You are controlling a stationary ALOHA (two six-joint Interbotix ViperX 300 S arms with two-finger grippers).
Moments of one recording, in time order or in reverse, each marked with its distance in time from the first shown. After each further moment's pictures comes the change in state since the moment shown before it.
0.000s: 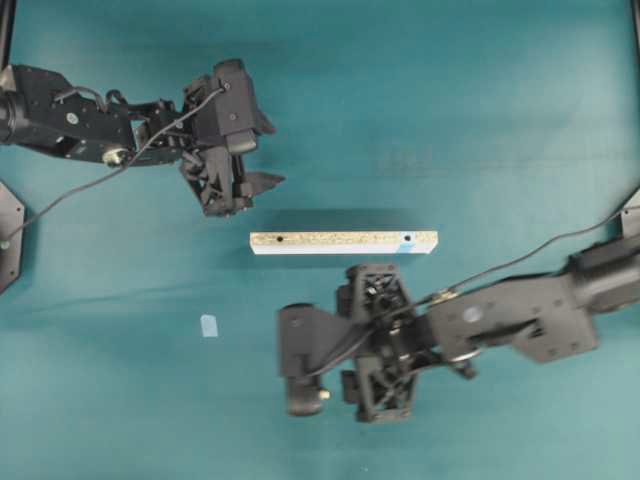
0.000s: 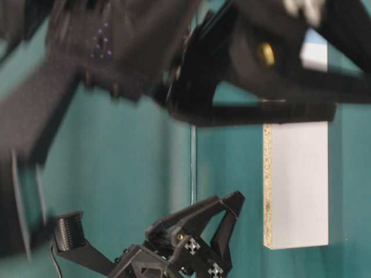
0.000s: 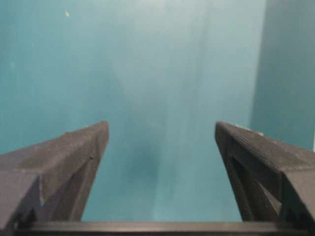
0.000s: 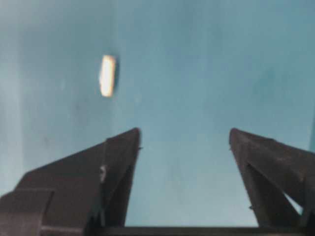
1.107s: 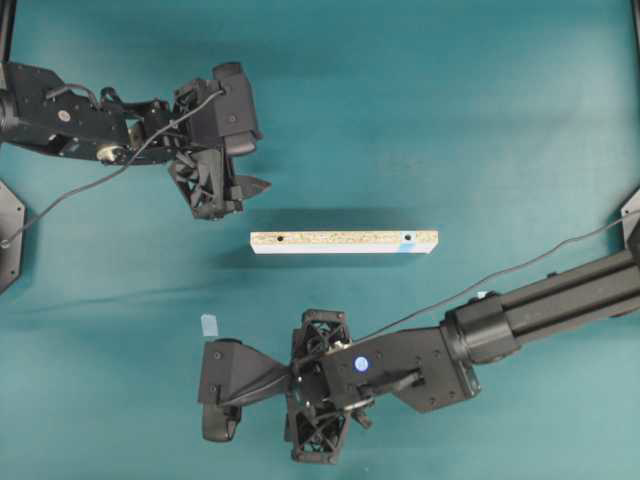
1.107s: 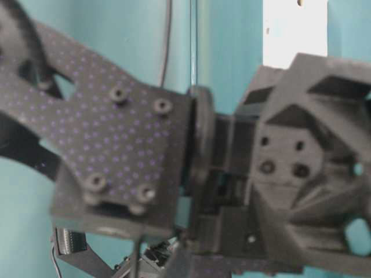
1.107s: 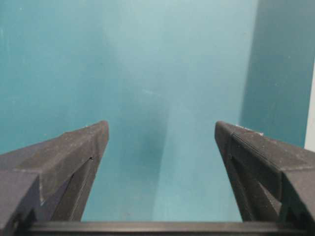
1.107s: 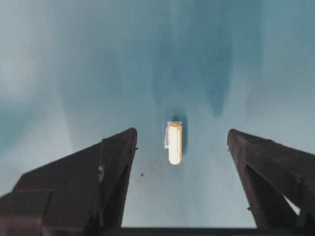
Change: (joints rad) left arm 0.000 -0.032 0.005 -0.002 0.097 -0.002; right arm 0.023 0.298 -0.348 0.127 0.222 0.095
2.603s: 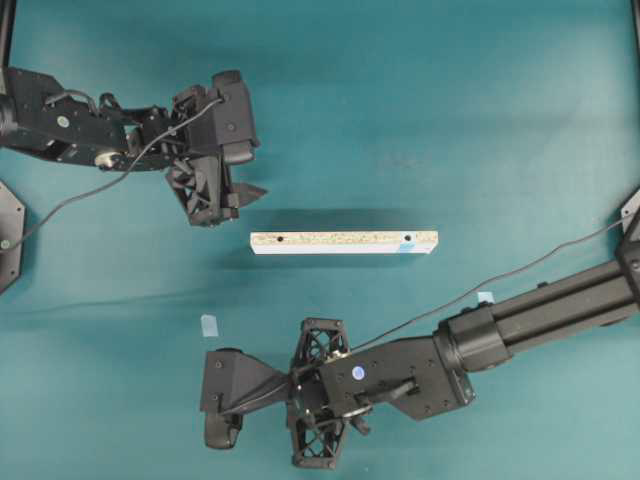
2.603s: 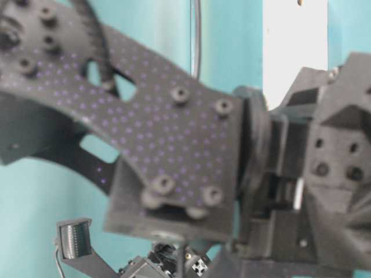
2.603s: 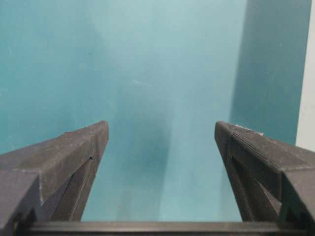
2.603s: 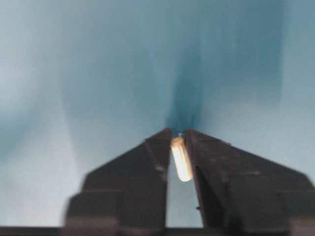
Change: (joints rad) left arm -0.017 0.000 0.017 0.000 0.000 -0.002; right arm 0.012 0.026 0.000 -0.002 -0.031 0.002
